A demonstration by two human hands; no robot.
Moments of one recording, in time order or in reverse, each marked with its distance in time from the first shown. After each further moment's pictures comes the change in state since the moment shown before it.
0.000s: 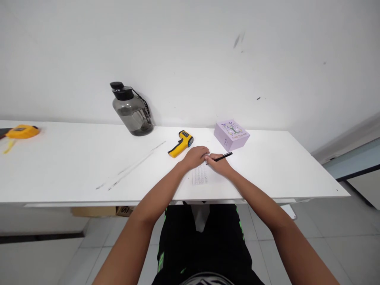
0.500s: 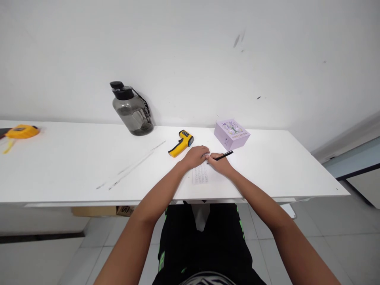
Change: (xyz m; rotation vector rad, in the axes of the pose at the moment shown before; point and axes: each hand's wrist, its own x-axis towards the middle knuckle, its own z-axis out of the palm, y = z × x) left_hand -0.001 0.002 -0.003 0.004 -0.023 -0.009; right_hand 0.001 0.003 0.001 0.027 0.035 0.025
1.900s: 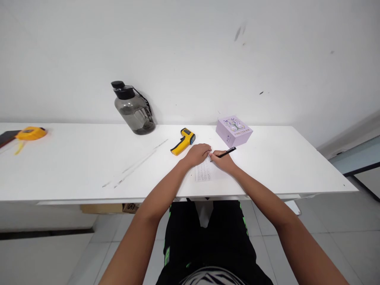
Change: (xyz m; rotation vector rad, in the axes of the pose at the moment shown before) left_hand -0.001 0.002 -0.002 0.030 0.010 0.016; right_hand -0.004 -0.001 -0.001 0.042 0.011 -0.002
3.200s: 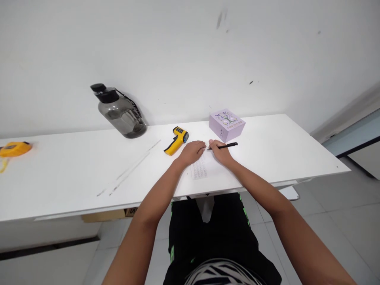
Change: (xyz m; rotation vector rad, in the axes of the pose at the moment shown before) left_hand 0.001 0.002 -0.002 -0.003 -0.015 0.037; right_hand 0.004 0.000 -0.007 0.046 0.210 0.080
